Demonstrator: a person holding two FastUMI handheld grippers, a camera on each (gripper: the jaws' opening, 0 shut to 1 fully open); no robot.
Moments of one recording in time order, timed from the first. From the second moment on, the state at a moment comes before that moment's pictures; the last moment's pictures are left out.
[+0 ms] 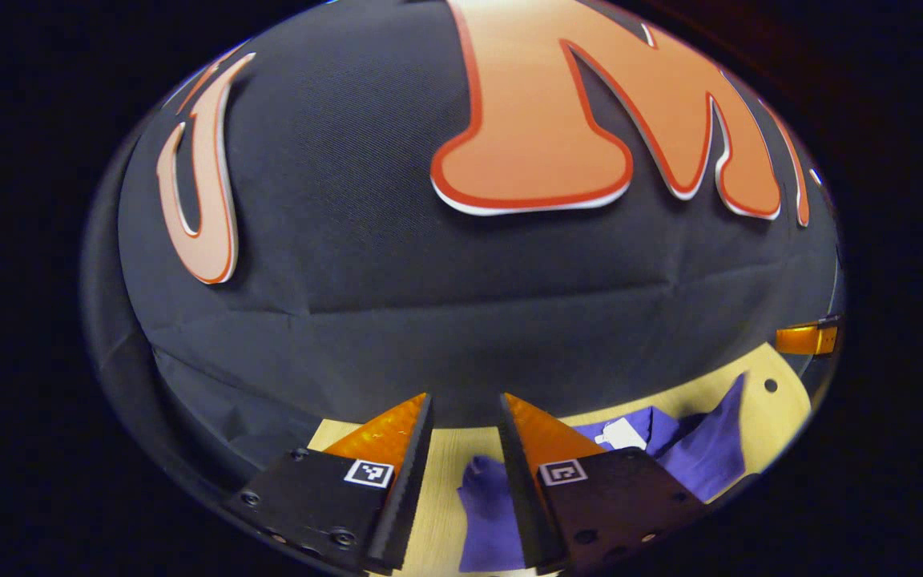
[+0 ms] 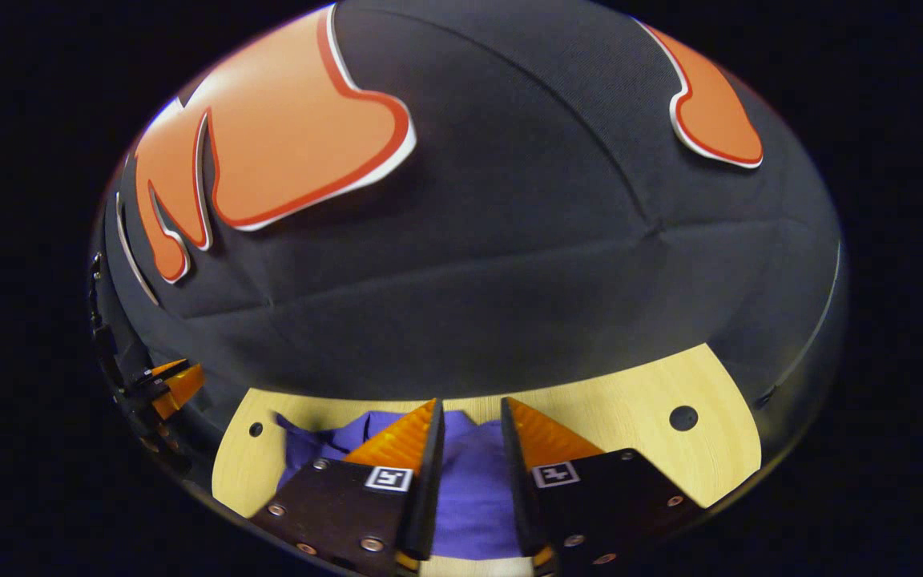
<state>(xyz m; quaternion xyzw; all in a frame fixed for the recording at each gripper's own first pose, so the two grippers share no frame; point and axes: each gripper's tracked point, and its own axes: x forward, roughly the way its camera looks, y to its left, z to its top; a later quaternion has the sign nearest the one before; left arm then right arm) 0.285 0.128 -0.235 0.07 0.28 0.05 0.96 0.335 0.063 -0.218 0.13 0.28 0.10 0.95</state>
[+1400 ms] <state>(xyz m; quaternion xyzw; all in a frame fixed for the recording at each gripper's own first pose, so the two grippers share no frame) 0.105 0.096 -0.020 0.03 0.07 0.06 1.00 0.133 -0.004 -0.003 0.01 0.01 0.04 1.00</state>
